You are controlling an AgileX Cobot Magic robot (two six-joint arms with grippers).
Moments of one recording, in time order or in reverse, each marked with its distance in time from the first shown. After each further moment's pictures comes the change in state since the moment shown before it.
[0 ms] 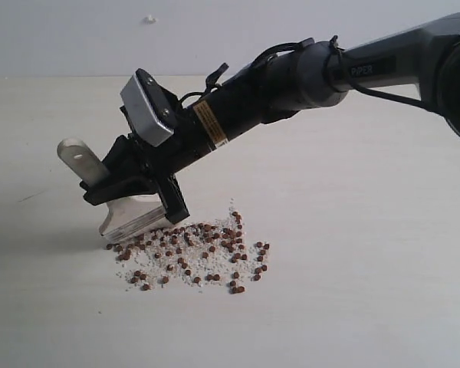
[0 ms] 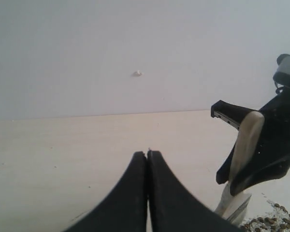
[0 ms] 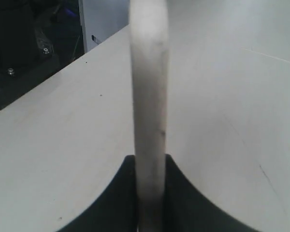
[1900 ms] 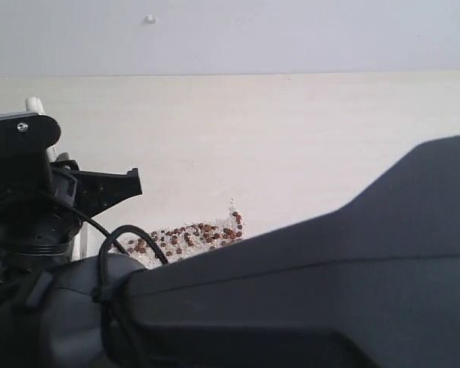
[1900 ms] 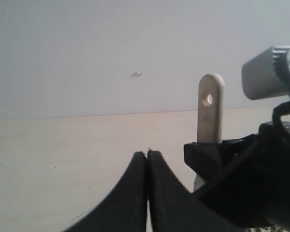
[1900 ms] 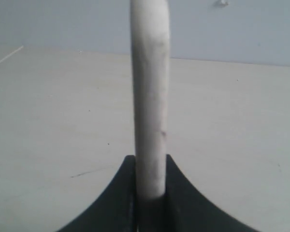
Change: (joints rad) left arm 0.000 0.000 0.000 0.000 0.000 0.000; right arm 0.771 -0.081 0.041 0.184 2.177 1.253
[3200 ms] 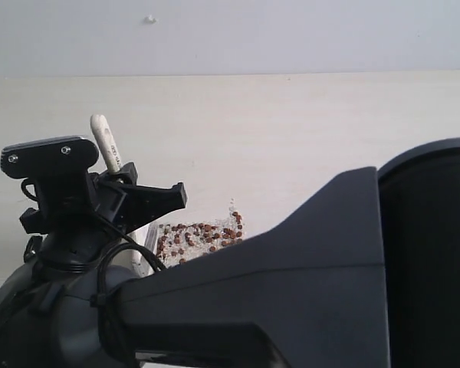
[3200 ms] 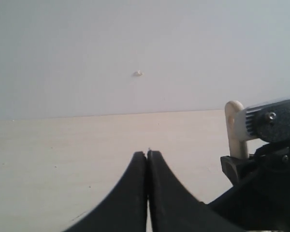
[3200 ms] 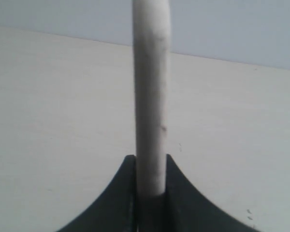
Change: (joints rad) left arm 0.000 0.000 0.000 0.000 0.000 0.000; right arm -0.028 0.099 -0.008 0.132 0.224 -0.117
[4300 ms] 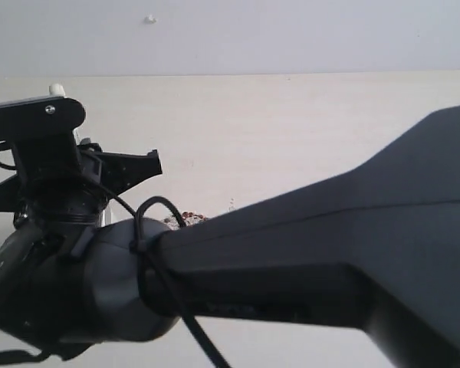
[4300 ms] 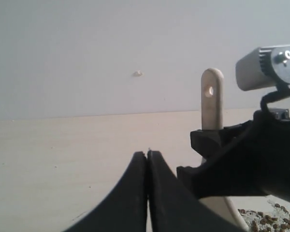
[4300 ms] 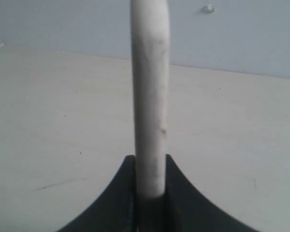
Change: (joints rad) left arm 0.000 0.000 0.000 0.000 0.000 0.000; right arm -0.042 -0.114 0.057 -0.182 -0.253 0.108
